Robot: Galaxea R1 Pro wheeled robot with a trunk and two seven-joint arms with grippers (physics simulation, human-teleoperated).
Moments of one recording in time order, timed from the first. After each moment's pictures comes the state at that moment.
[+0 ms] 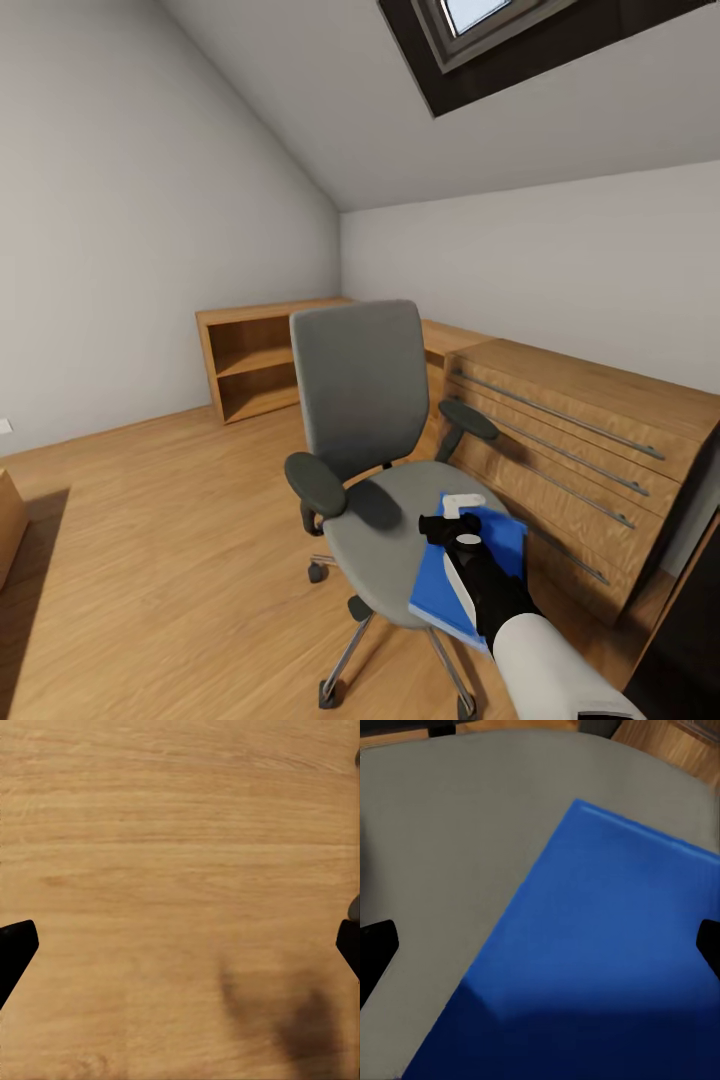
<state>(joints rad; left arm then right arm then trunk) 0.07 0.02 0.27 -0.65 0.33 -0.19 -0.09 -0.68 0.15 -0.08 -0.56 0.20 0.18 -0.15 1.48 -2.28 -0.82</state>
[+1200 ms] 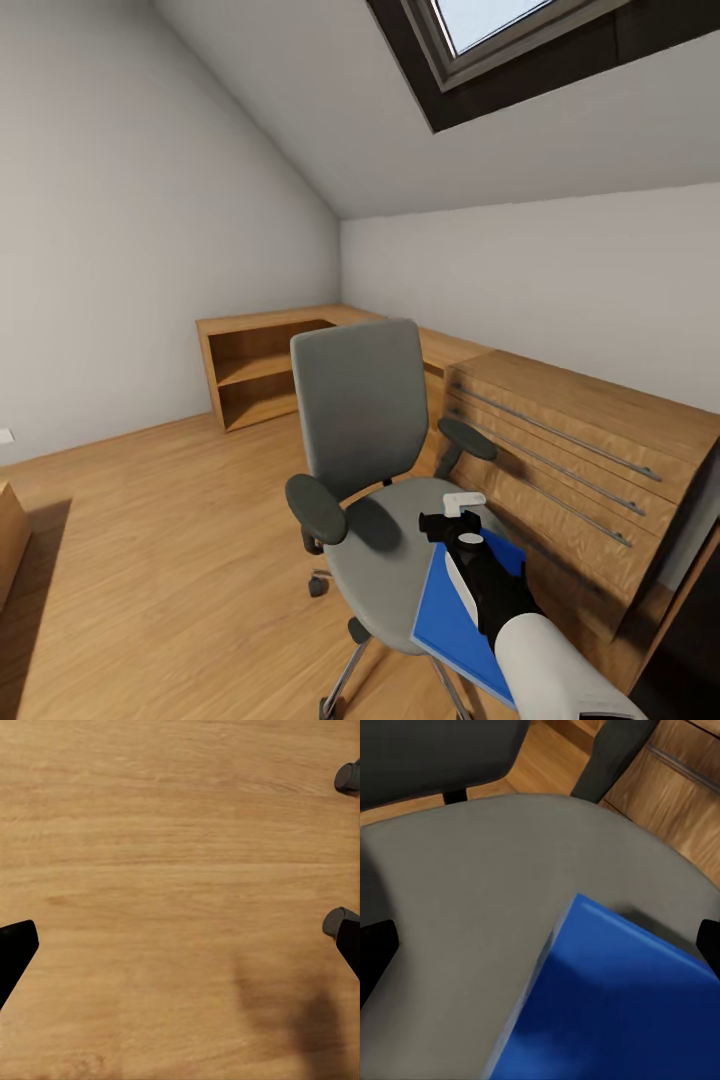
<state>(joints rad) 0.07 0.02 0.27 -0.65 0.33 -0.19 -0.08 -0.68 0.14 -0.08 -0.56 0.20 0.17 -0.12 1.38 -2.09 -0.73</state>
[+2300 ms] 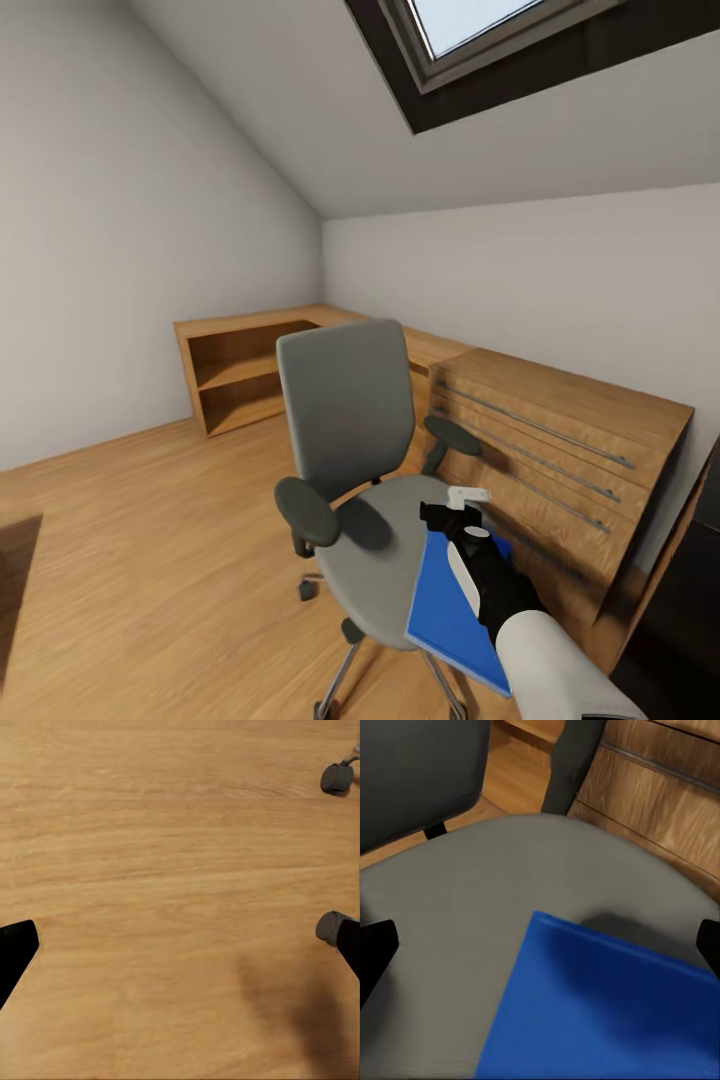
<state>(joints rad) 0.07 0.02 0.27 -0.65 0.33 -0.20 -0.08 -0.68 0.14 -0.10 -0.61 0.08 0.17 -0.12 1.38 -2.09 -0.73</state>
